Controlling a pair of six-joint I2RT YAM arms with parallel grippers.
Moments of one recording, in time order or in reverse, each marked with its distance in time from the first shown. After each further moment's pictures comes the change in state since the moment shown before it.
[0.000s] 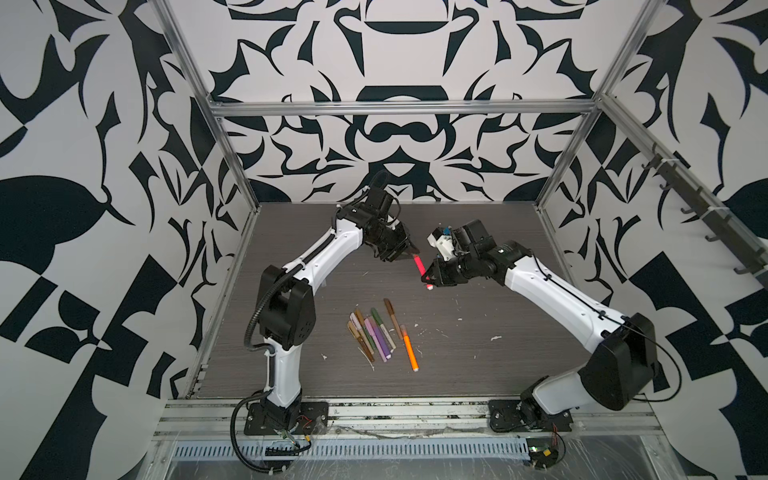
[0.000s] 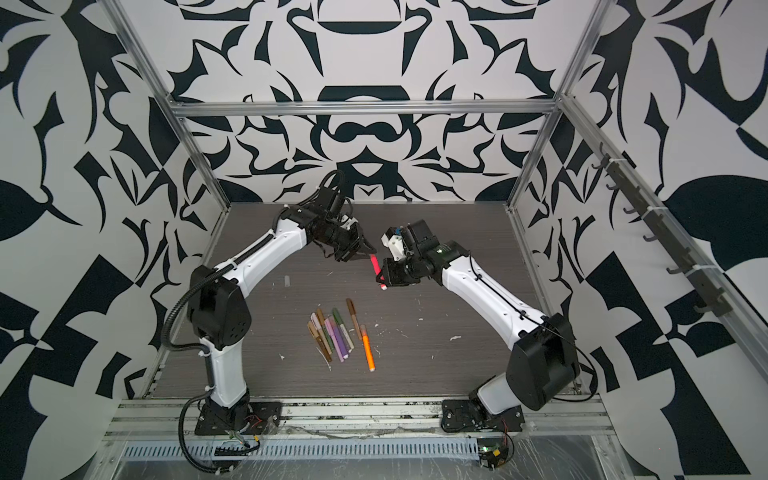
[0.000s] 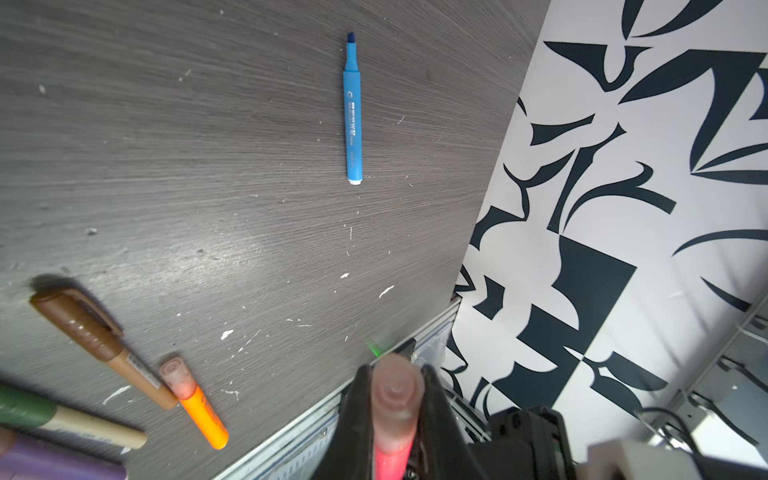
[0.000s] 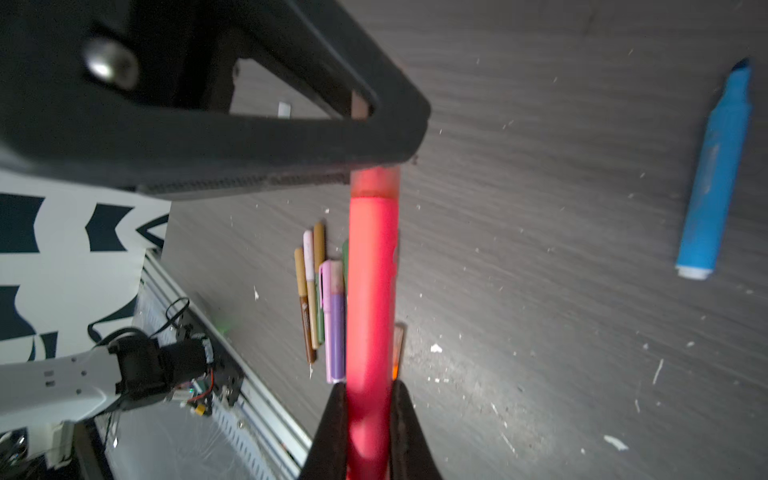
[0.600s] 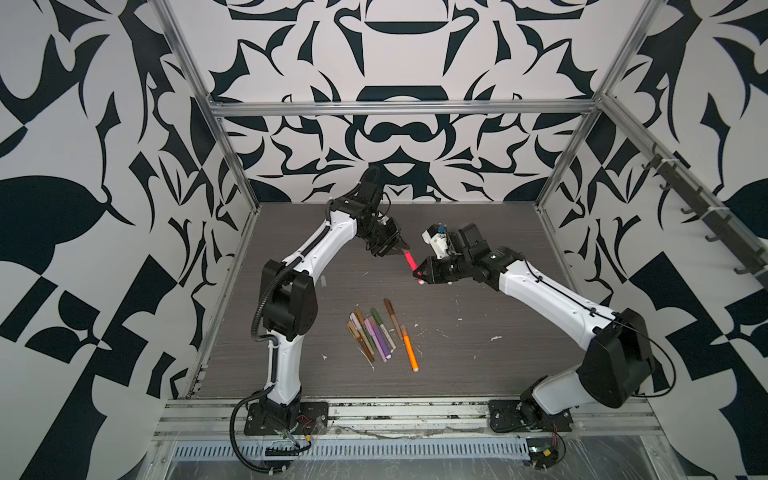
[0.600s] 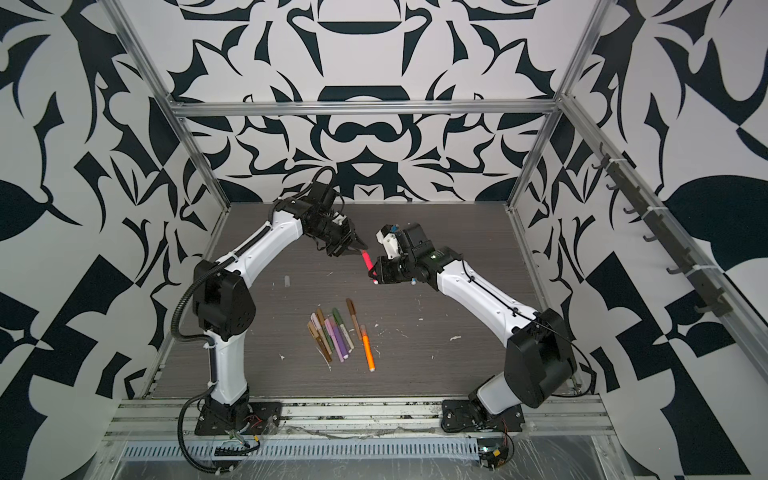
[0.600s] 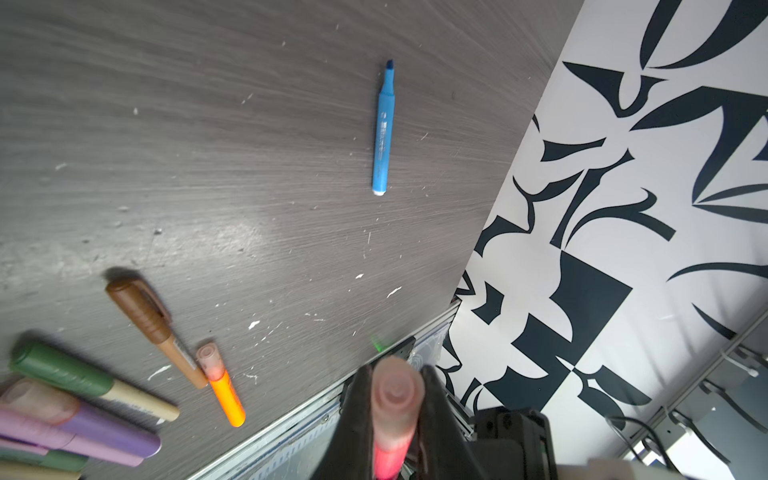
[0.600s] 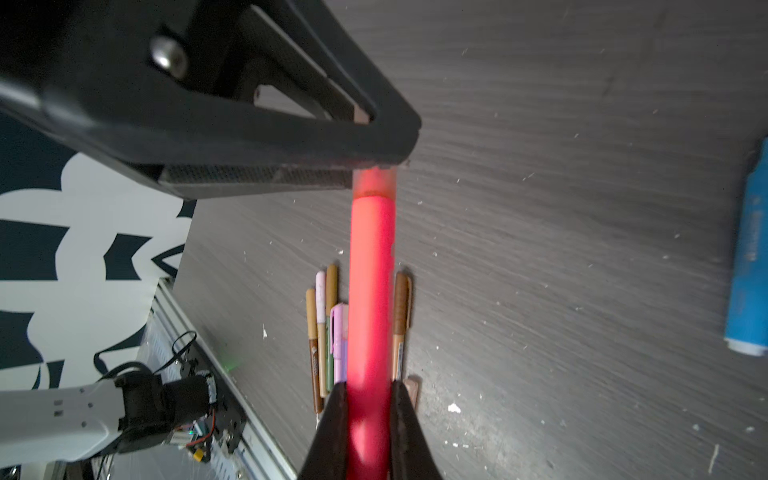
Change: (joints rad) left arm 0.069 0.066 0.101 -0.107 0.012 0.023; right arm 0.027 0.031 -0.045 0.185 0.016 0.050
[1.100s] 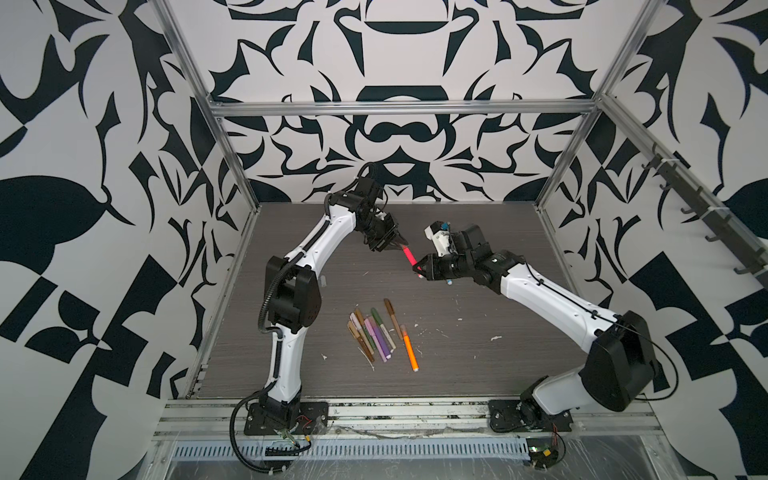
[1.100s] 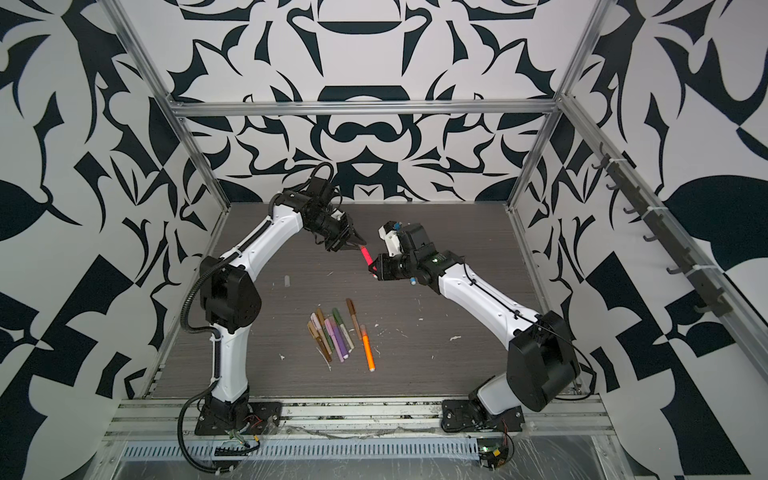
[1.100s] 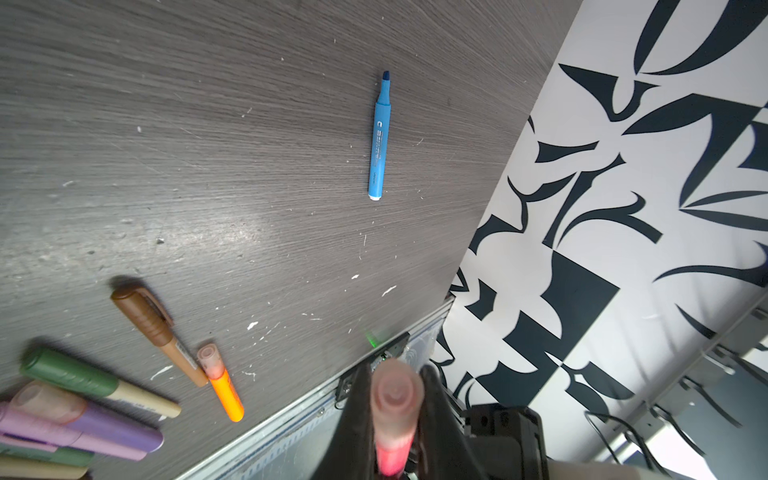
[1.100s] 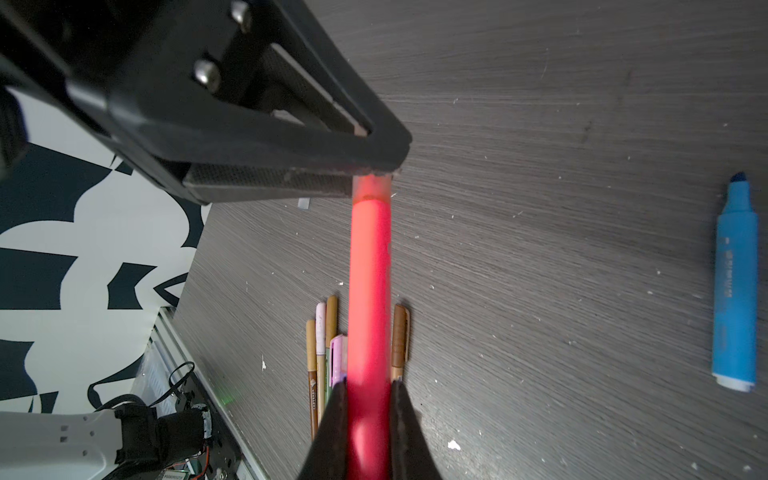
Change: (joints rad) left arm 0.053 0.059 0.090 -0.013 -0.019 0.016; right arm 0.003 -0.037 -0.055 0.027 -0.032 0.024
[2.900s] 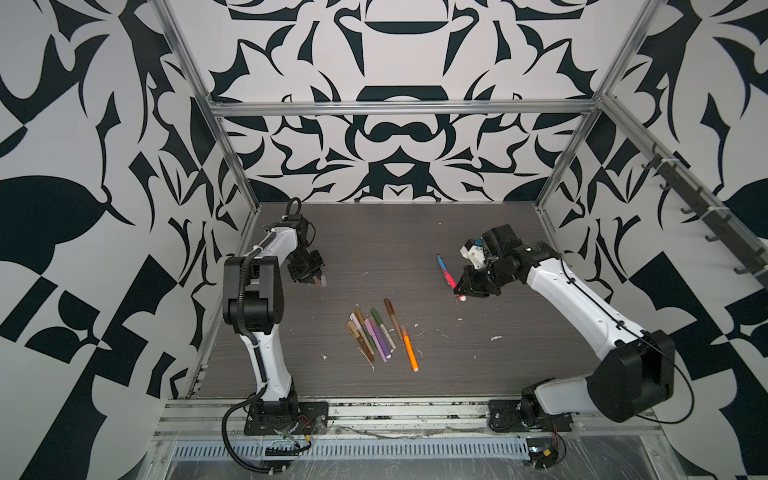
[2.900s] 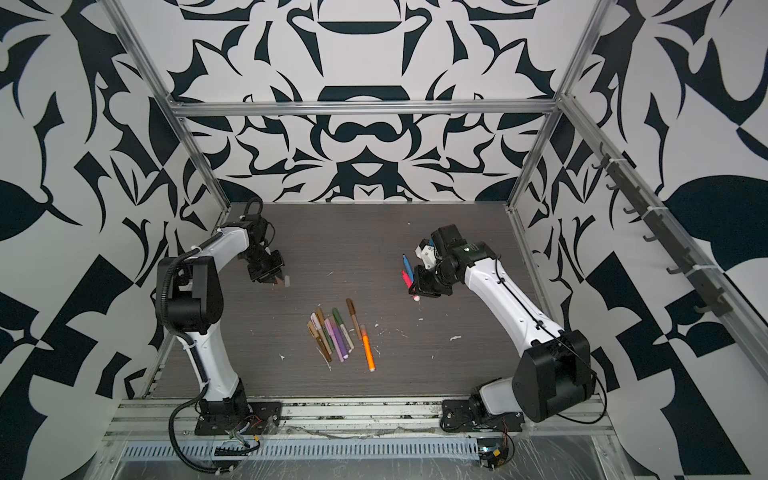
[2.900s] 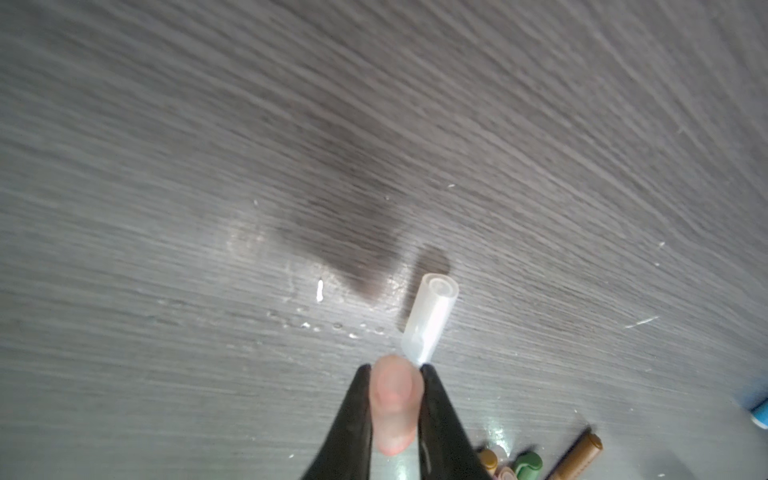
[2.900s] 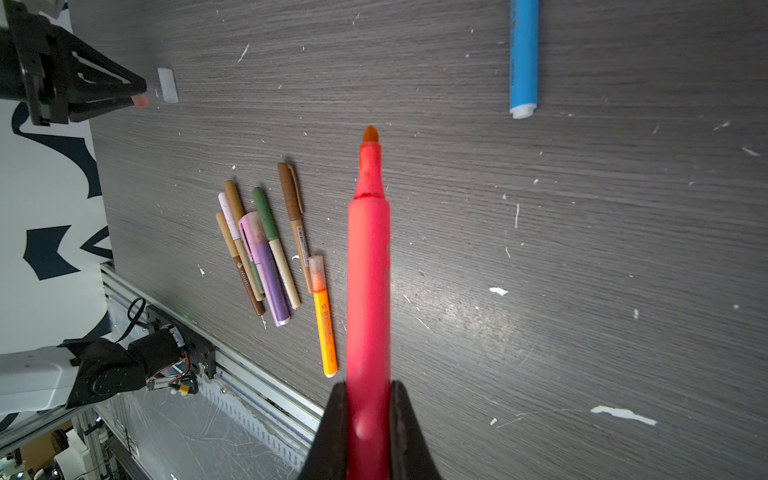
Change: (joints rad) left arm 0.394 -0.148 -0.607 0.020 -0.457 0.405; right arm -0.243 -0.056 0.063 -0.512 -0.004 -0.146
